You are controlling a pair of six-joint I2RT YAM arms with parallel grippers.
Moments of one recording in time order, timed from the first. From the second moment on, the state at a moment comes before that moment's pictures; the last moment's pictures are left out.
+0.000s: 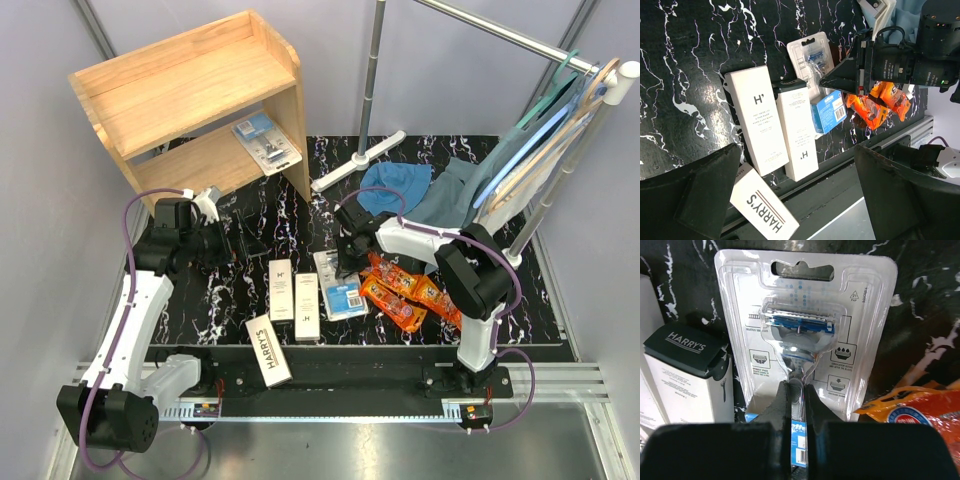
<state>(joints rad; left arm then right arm) -0.08 0.98 0.94 -0.75 0.55 -0.39 0.69 1.90 1.23 -0.50 -0.16 0.50</state>
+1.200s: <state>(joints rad) -0.13 0.98 0.93 -0.69 0.63 -0.46 0.74 1.61 1.56 -0.81 -0.18 0.36</state>
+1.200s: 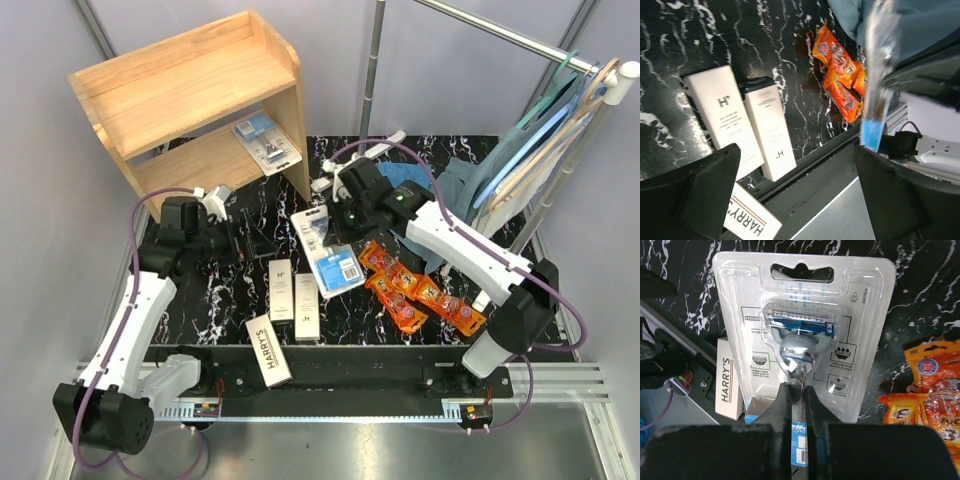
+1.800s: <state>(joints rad) -0.29 0.98 0.87 -0.52 0.63 -0.60 0.90 1.68 1.65 -0.81 -0.20 0.38</state>
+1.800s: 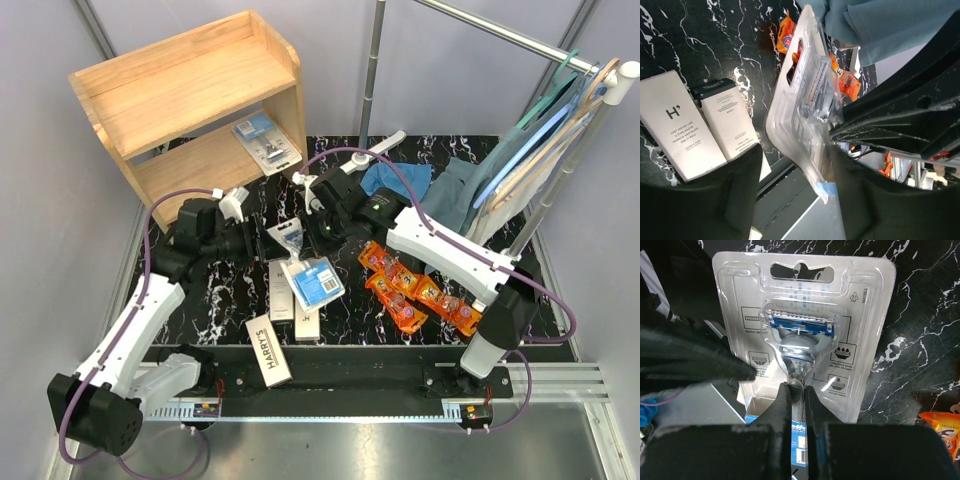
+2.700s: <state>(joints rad) -0.31 0.98 0.82 -0.40 0.65 -0.68 0.91 1.67 1.63 -0.76 -0.23 0.41</state>
